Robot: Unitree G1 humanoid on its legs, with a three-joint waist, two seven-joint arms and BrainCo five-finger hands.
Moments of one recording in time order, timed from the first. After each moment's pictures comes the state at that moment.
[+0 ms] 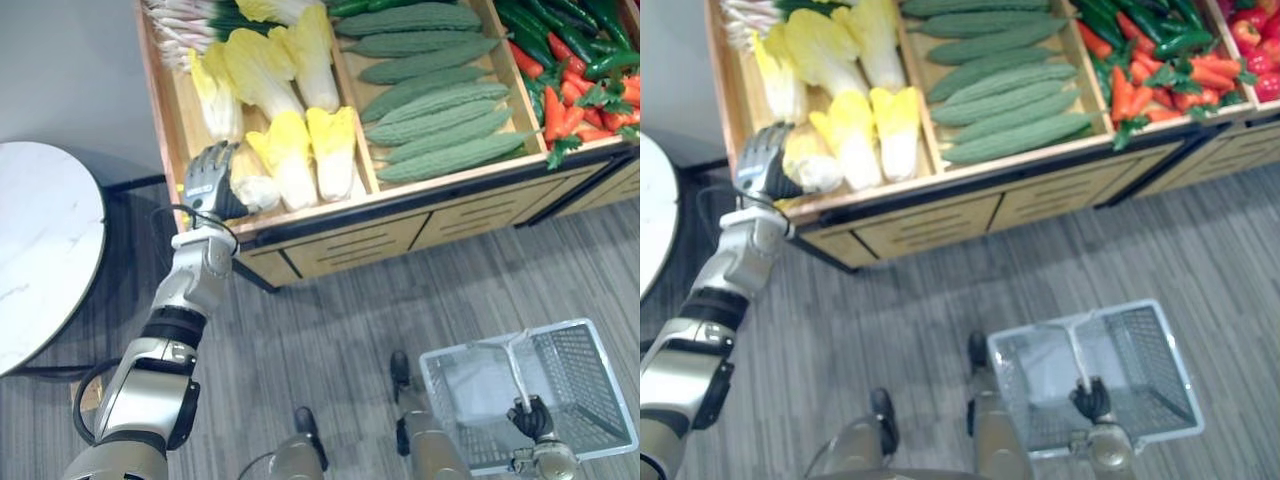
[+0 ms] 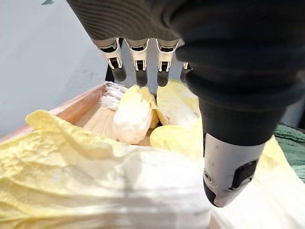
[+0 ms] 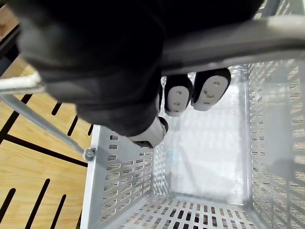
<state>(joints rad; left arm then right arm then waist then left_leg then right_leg) -0.75 0.56 -0.15 0.69 0.72 -0.03 0.39 0.17 -0.30 -0.09 0.72 -0.18 -0.23 -0.16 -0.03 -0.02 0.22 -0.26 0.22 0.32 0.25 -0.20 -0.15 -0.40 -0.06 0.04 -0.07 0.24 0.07</state>
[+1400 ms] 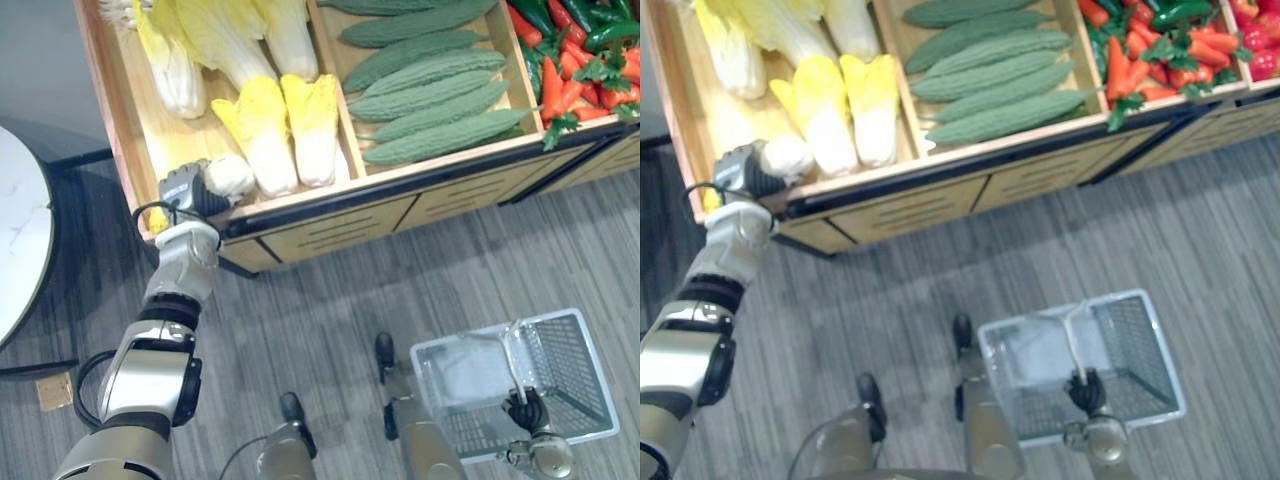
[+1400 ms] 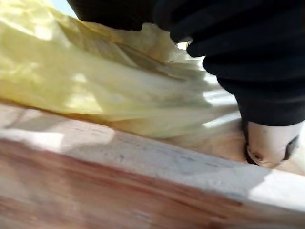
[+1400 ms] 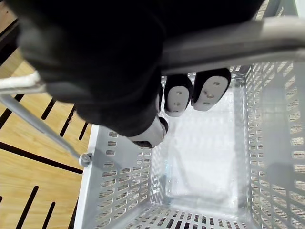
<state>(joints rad) -0.84 0.55 -0.06 0.92 0.72 0.00 0.38 0.17 -0.30 -0.06 0.67 -0.15 -0.25 -0.17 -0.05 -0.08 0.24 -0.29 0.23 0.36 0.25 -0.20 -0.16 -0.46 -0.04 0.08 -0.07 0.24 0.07</state>
